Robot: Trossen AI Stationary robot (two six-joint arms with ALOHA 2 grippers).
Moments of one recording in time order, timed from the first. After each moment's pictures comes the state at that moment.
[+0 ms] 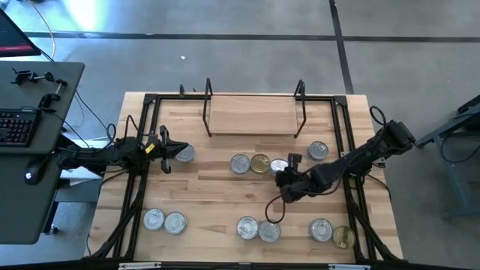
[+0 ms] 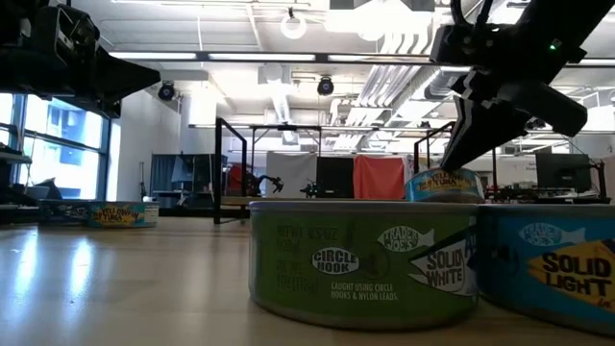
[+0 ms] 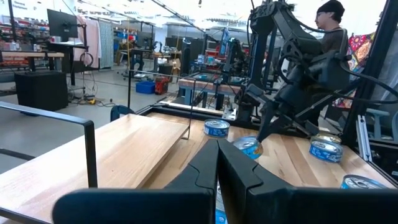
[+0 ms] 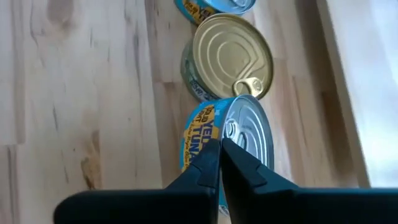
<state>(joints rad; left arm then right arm) -0.01 0.01 0.01 0.07 -0.25 -0.08 0.43 1.53 0.88 -0.59 0.59 0.34</state>
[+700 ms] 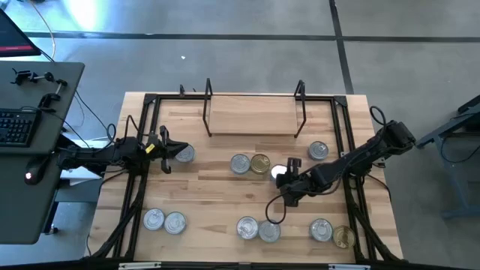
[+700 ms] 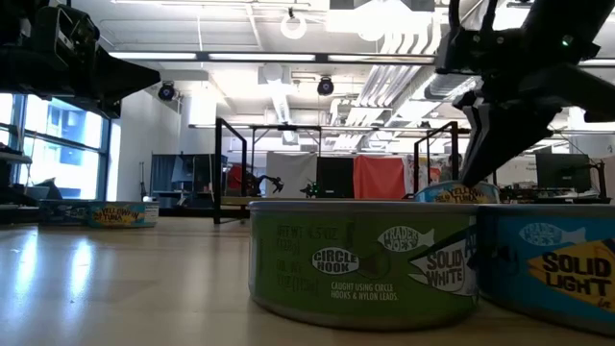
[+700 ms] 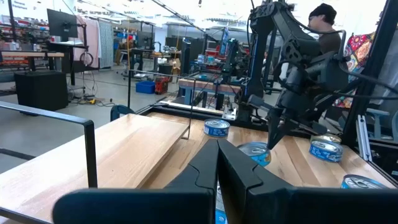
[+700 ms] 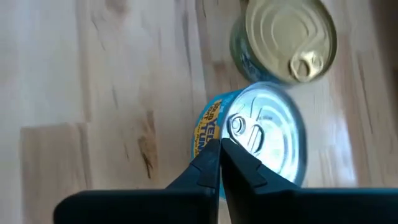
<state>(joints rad) -0.01 0.01 0.01 0.07 -0.25 -0.08 0.43 1.53 0.86 -0.57 0.42 0.41</state>
